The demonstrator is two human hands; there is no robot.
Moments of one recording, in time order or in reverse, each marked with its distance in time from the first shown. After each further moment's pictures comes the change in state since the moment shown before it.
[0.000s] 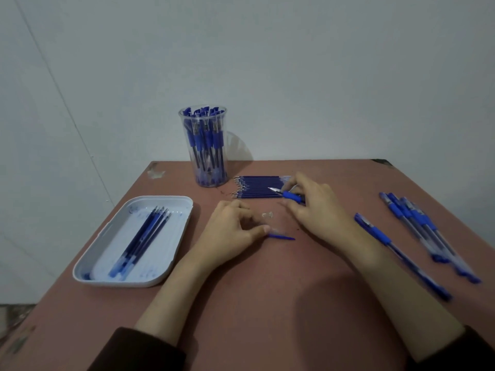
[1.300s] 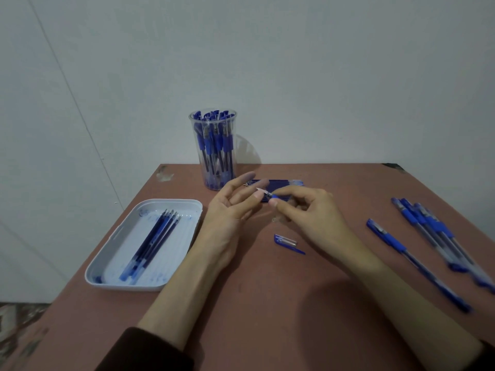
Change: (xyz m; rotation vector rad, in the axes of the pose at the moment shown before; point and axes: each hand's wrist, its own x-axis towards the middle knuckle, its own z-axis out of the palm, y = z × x) left_hand 0.003 0.020 -0.012 -1.276 0.203 -0.155; right_hand -0.003 -0.018 0.021 0.448 0.094 -0.005
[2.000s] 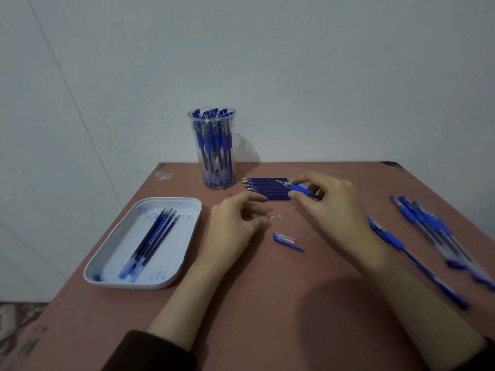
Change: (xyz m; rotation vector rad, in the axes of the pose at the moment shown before) left_hand -0.003 -0.011 -0.008 0.935 0.024 0.216; right_hand 0.003 -0.002 -0.024 -0.467 0.178 -0.109
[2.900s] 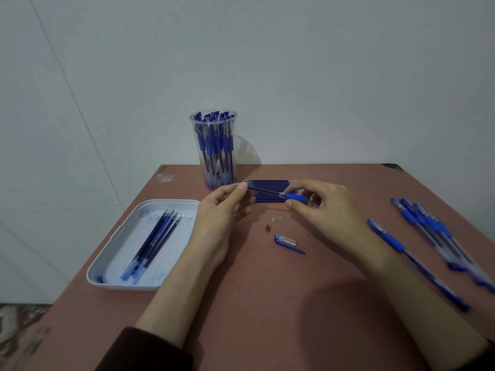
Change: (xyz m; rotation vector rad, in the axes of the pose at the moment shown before) left_hand 0.009 0.005 -0.009 -0.797 0.109 -0.308; right_hand -0.002 -0.001 -0.003 0.070 -0.149 0.020
